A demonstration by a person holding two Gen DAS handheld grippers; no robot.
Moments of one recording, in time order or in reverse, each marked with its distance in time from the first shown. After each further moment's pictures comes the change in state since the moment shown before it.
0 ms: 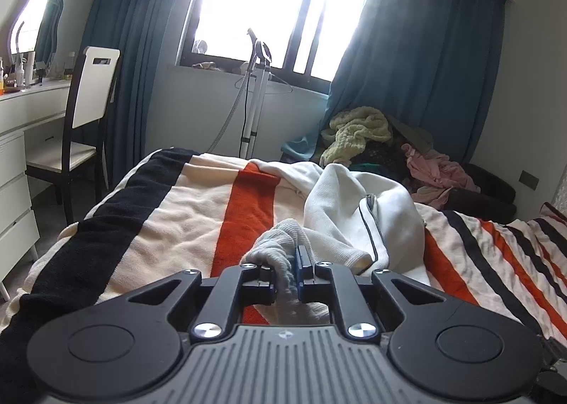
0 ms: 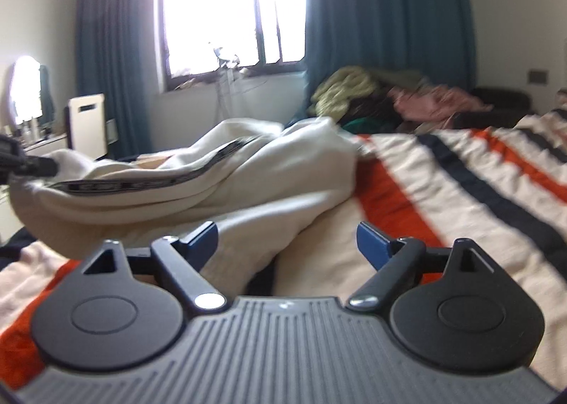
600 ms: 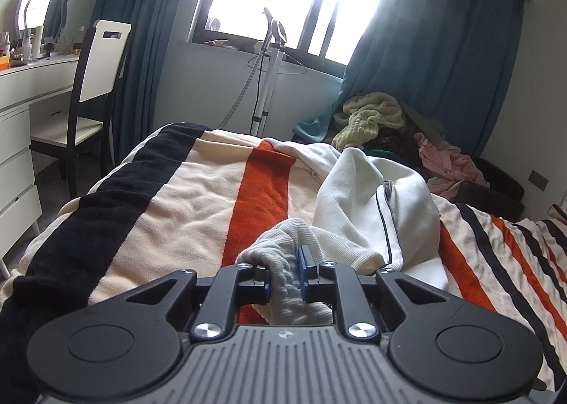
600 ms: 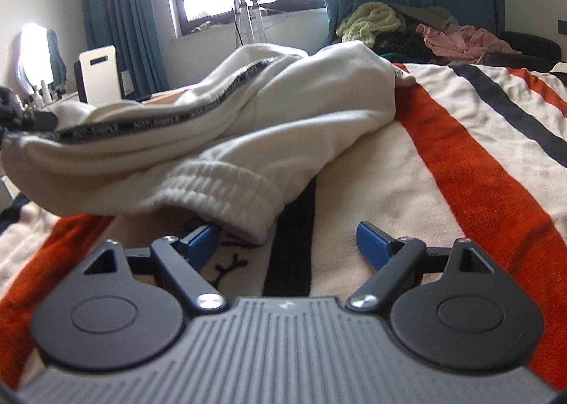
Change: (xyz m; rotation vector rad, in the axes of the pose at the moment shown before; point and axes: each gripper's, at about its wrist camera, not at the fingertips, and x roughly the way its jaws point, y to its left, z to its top) left arm 0.025 0.007 0.004 -0.058 0.061 0.027; right arm 0.048 0.011 -0.033 0.028 0.191 0.055
